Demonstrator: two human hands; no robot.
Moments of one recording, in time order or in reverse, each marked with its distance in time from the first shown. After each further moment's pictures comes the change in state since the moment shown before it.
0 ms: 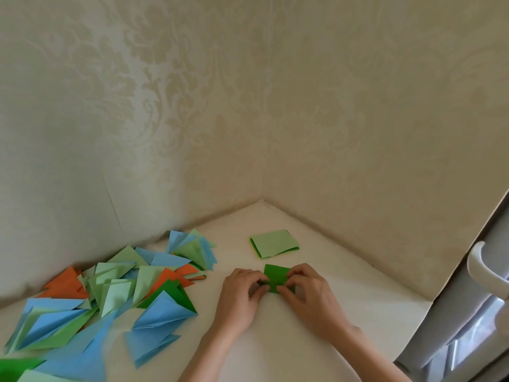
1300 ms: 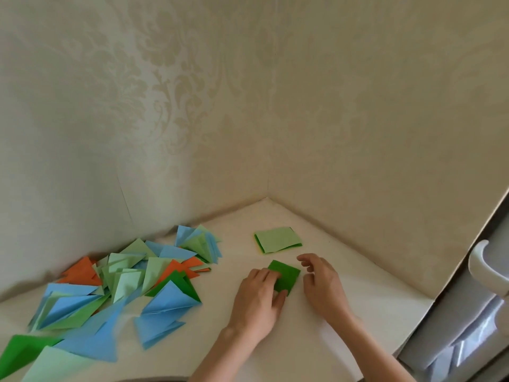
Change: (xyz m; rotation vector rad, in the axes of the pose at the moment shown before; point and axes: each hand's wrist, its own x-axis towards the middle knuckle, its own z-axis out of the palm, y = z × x) left_hand -0.018 0.029 0.014 0.282 -0.031 0.137; right_hand 0.004 -0.003 -0.012 0.083 0.041 0.239
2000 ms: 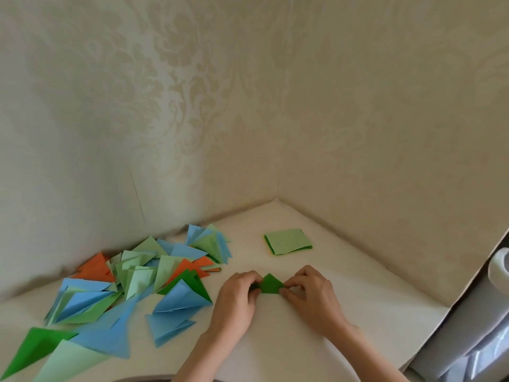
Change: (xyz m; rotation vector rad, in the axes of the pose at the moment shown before) left_hand -0.017 -0.040 -0.026 -0.169 0.075 -0.205; right_hand -0.009 -0.017 0.022 -0.121 -0.137 -0.152
